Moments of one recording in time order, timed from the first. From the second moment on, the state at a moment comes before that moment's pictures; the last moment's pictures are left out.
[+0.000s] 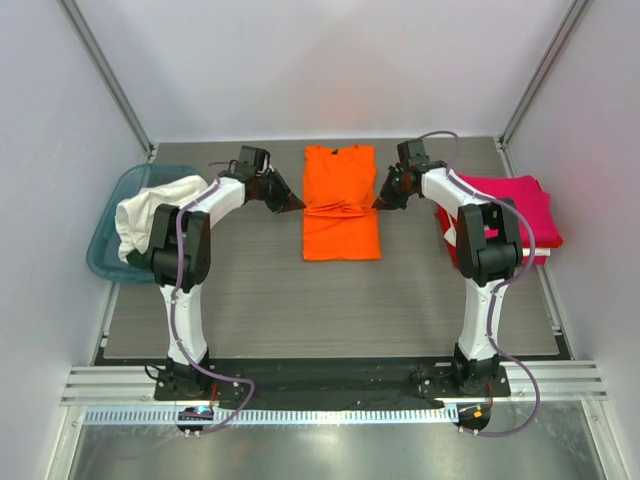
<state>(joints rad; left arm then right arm) -0.27 2.07 1.54 -0.36 0.49 -0.92 0.21 2.06 1.57 -0.50 -0.22 0.63</state>
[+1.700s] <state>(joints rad) -0.34 1.73 0.97 -0.23 0.45 -0.92 0.21 1.71 0.86 -0.14 -0.42 0.65</state>
